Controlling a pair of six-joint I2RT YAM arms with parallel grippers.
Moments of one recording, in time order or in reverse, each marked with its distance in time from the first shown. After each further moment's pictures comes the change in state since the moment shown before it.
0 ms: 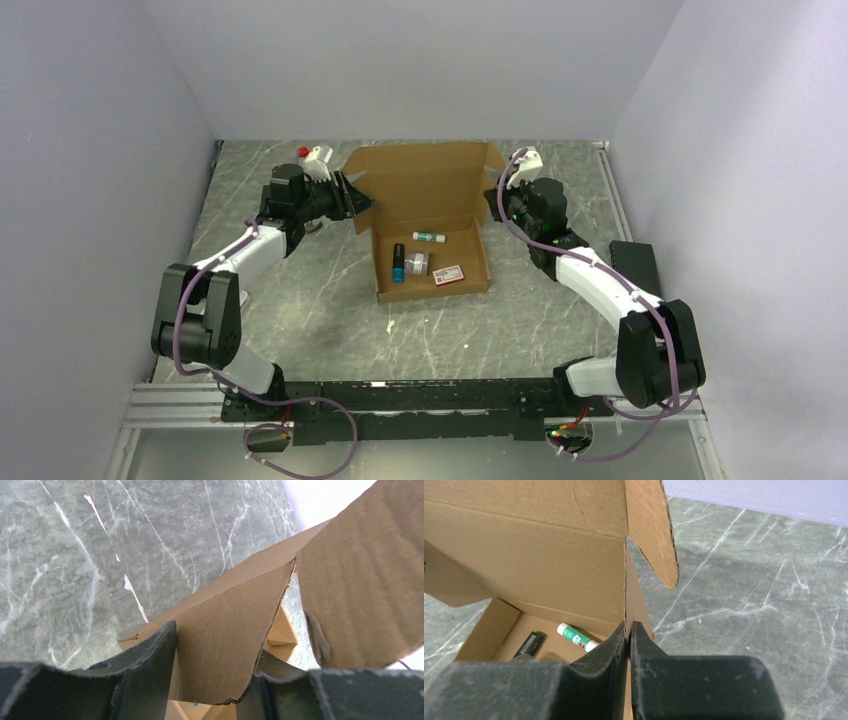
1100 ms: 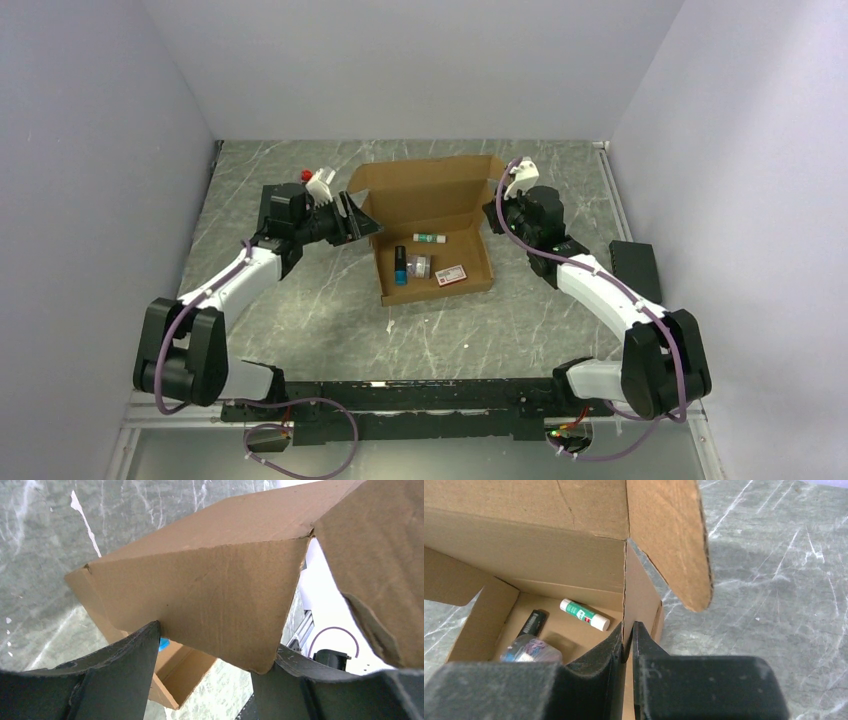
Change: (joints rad) left arm -0.052 -0.182 -0.126 -0.149 0.018 -0.138; right arm 0.034 -0.053 -0.038 -0.103 0.029 0.012
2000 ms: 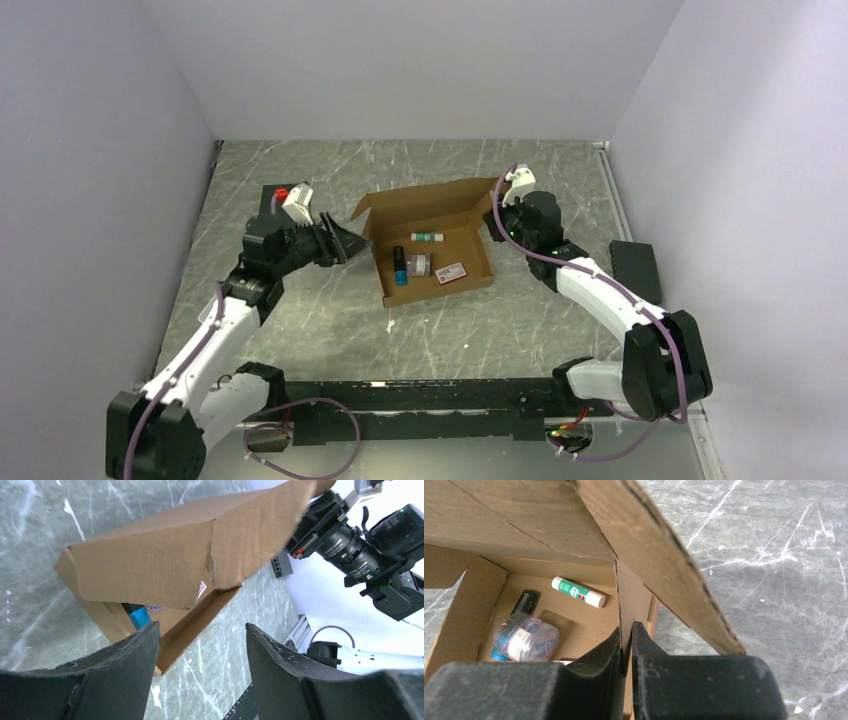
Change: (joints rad) left arm -0.006 -0.372 -0.184 -0.040 -0.036 -0.027; right arm 0.008 -0.009 -0.028 -0.045 0.003 -0.016
